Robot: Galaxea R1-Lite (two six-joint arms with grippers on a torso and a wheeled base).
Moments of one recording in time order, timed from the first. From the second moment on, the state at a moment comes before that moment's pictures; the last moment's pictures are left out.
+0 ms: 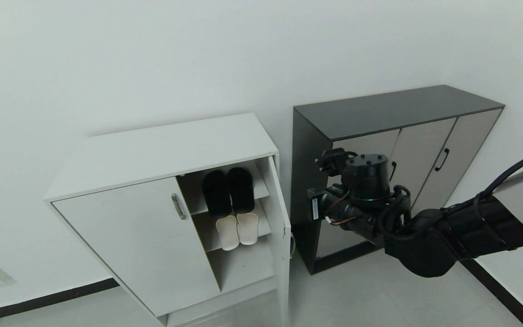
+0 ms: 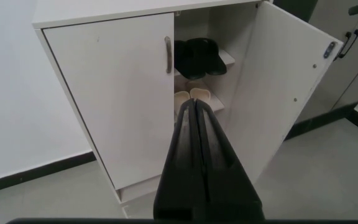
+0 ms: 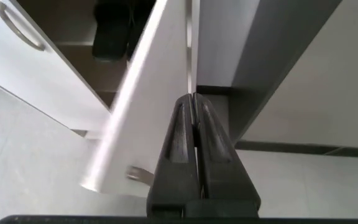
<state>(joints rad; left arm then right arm) 0.00 0.00 0.00 0.00 0.00 0.00 0.70 2.02 -1.10 -0.68 -0.24 0.08</state>
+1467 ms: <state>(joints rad) 0.00 0.00 0.00 0.00 0.00 0.00 0.64 1.89 -1.02 -0.55 -0.24 0.03</state>
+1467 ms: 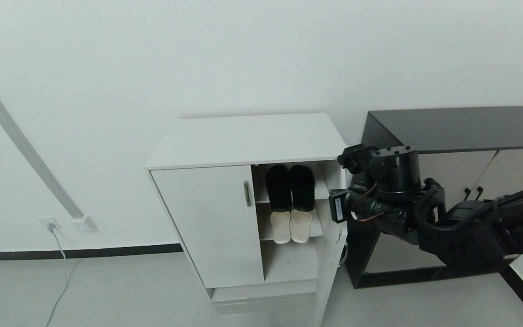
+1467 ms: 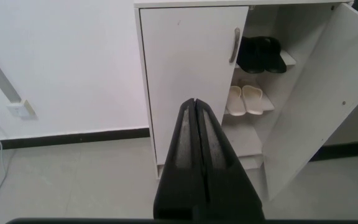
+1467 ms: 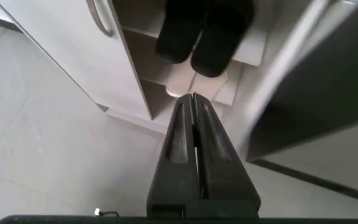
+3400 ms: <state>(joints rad) 0.00 0.00 0.00 0.00 0.00 0.00 0.55 2.21 -1.19 -0.77 -0.16 0.08</state>
